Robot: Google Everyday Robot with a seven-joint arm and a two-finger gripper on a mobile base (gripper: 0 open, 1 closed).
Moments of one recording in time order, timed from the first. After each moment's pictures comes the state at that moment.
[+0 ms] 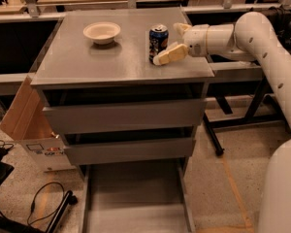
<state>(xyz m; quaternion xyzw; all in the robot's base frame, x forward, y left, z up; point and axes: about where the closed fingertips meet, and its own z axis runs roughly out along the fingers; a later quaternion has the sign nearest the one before) 0.763 -0.074 0.912 -0.47 0.64 0.28 0.55</state>
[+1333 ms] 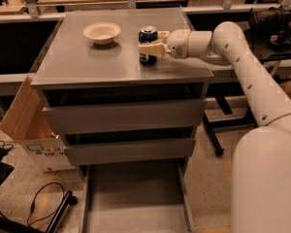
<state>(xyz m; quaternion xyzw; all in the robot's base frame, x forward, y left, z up) 0.802 -0.020 0.888 -0.45 0.61 0.34 0.55</state>
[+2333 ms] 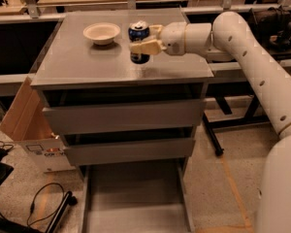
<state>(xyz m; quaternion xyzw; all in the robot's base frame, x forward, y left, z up) 0.742 0.012 0.935 -0.49 0.57 0.35 0.56</state>
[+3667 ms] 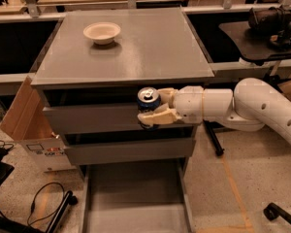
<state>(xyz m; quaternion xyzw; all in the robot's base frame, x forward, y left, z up) 0.561 -0.018 0.832 -0.51 0.59 0.33 0.53</state>
